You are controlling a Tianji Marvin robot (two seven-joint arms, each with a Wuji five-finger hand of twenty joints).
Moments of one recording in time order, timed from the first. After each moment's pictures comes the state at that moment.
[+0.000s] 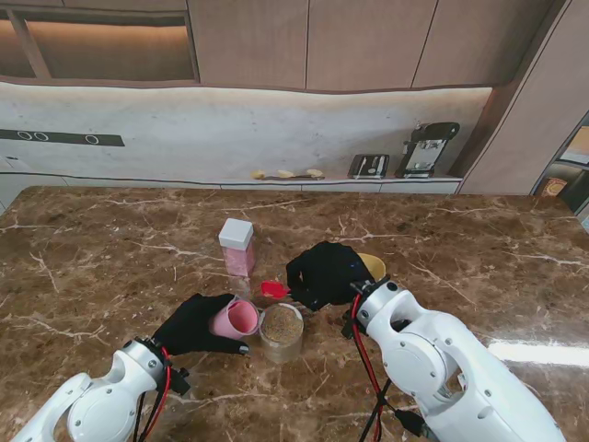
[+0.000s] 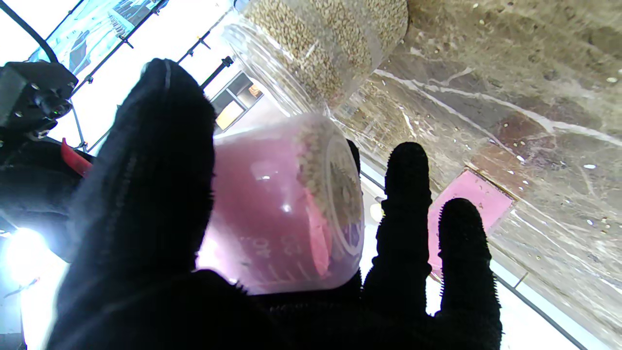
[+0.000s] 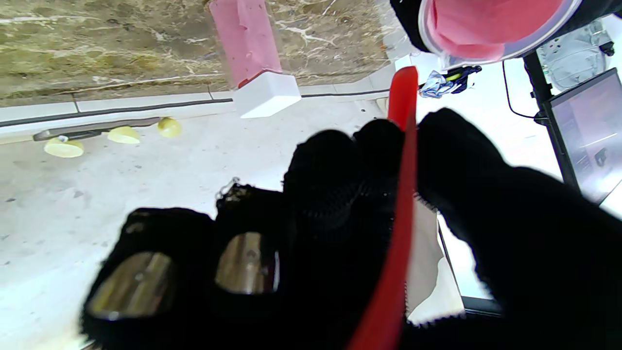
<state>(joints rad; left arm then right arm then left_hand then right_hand) 1.83 -1.09 -1.31 -1.74 0.50 -0.30 -0.03 -1.58 -1.08 1.11 -1.90 -0.81 -0.11 0.06 0.84 -0.58 0.19 -0.13 0.56 0.00 0.72 0.52 0.91 0.06 0.35 0.96 0.69 0.22 0.58 0.82 0.10 0.26 1.03 0.71 0.32 -0.80 1.37 -0.38 1.12 -0.21 0.97 1.00 1.39 -0.12 0.97 0.81 1.28 -0.08 1.55 0.93 1.15 0.03 1.80 0.66</state>
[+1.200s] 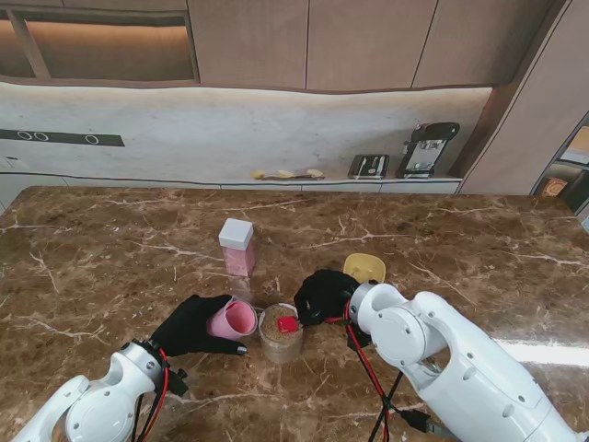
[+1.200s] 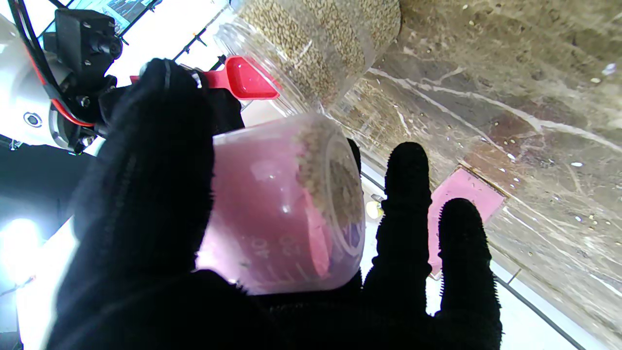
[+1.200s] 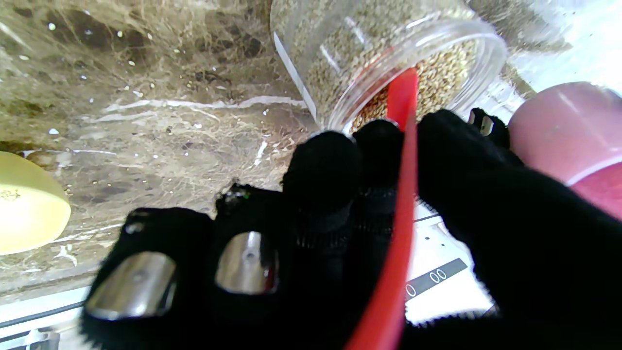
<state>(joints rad) 1.84 -1.09 -1.32 -1.74 0.50 -0.30 -0.02 -1.38 -1.03 0.94 -1.74 -0.66 0.11 0.41 0.84 -0.58 0.19 -0.13 0.57 0.00 0.72 0.52 0.92 0.06 0.35 0.96 0.69 0.22 0.58 0.82 0.10 0.26 1.03 0.71 0.32 -0.79 1.37 -0.38 1.12 -0.21 0.97 1.00 1.39 -0.12 0.97 0.81 1.28 -0.08 1.55 0.93 1.15 0.03 1.80 0.66</state>
